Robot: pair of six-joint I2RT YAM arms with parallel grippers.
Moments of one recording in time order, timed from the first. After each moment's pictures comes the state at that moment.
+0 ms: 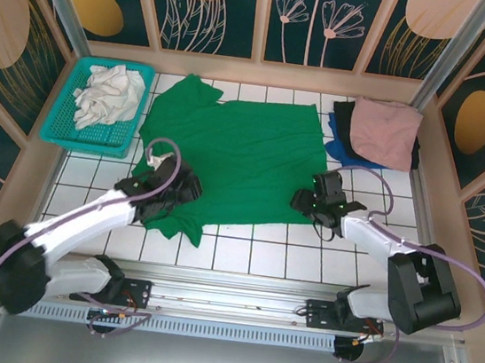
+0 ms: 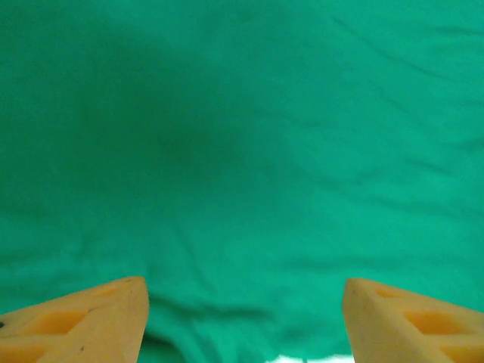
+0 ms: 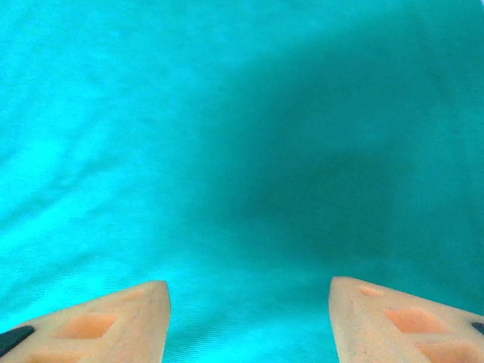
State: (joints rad) left arm -0.59 1.23 0.73 -0.46 -0.20 -0.93; right arm 0.43 1.34 0.62 -0.23 -0.01 0.68
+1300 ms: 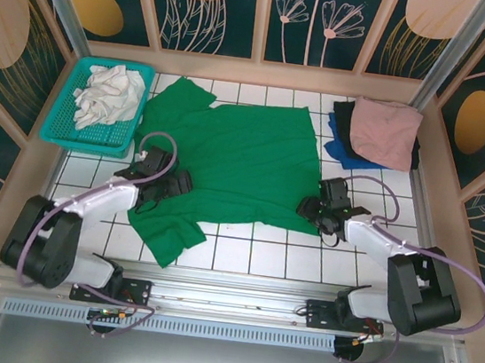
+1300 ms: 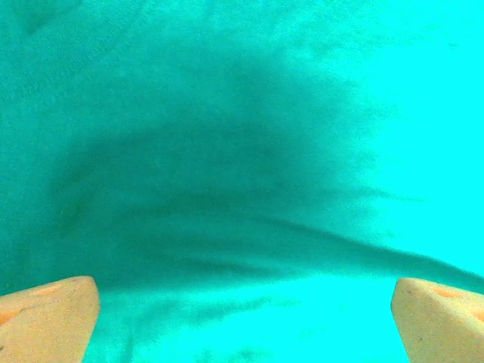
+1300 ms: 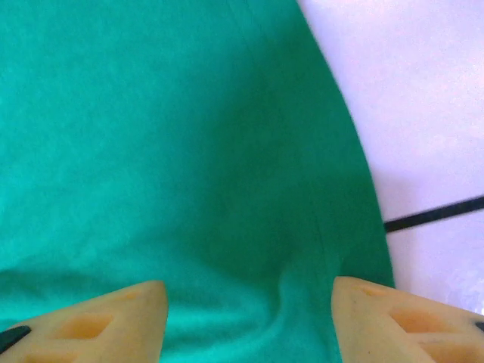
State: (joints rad) left arm -0.38 1.34 0.66 -0.33 -0.09 -0.71; right arm 0.37 1.31 0.56 -0.28 -0.02 0.75
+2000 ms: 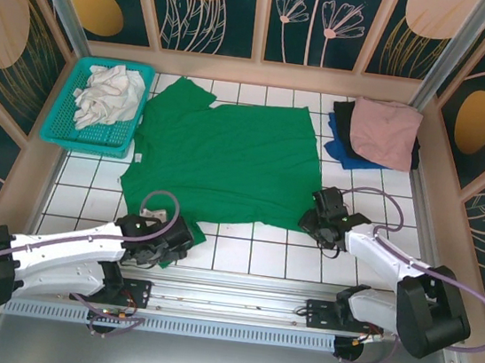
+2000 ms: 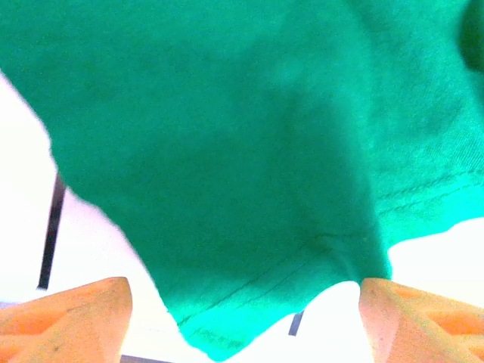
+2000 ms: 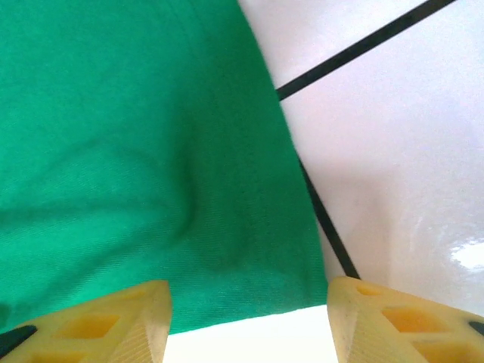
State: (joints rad) left arm -1.06 1.00 0.51 -0.90 -0.22 -1.35; right arm 0.45 1.19 0.52 -0.49 0.08 0.92
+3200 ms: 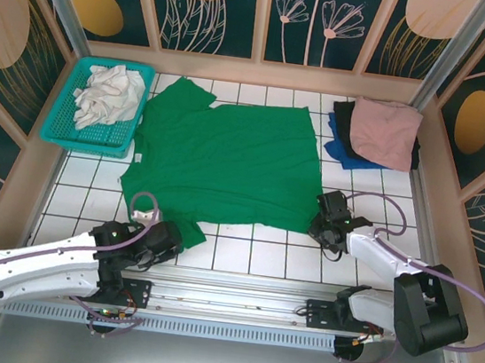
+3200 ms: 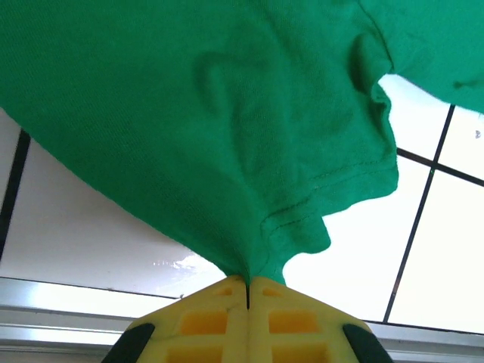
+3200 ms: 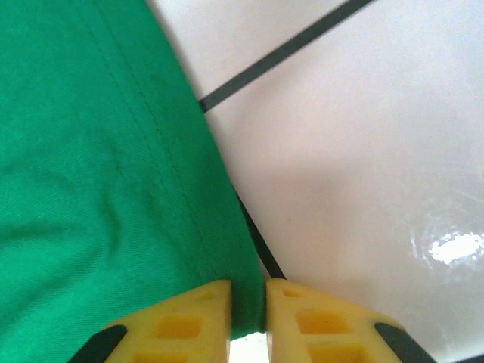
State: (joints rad) left arm -1.10 0.76 0.47 -0.89 -0.25 -1.41; right arm 0.41 1.21 0.48 -0.44 0.08 0.89
